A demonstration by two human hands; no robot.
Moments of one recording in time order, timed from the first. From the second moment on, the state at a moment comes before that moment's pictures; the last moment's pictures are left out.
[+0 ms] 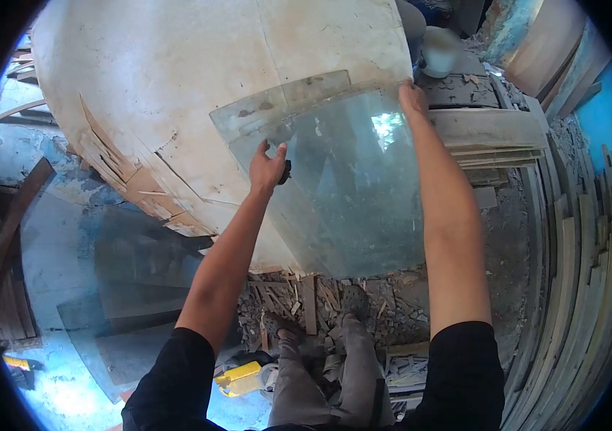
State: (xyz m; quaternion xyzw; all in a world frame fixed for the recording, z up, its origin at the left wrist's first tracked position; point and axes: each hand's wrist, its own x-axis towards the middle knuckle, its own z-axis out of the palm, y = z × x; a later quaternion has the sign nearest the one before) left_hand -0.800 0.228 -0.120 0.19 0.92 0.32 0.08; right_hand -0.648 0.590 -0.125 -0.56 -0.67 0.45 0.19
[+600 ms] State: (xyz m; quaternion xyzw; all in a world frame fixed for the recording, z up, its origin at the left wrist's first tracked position) left_hand -0.793 0.195 -0.149 0.16 0.76 0.55 0.32; right_hand -0.643 0.618 -0.168 -0.43 -0.59 0.64 0.23
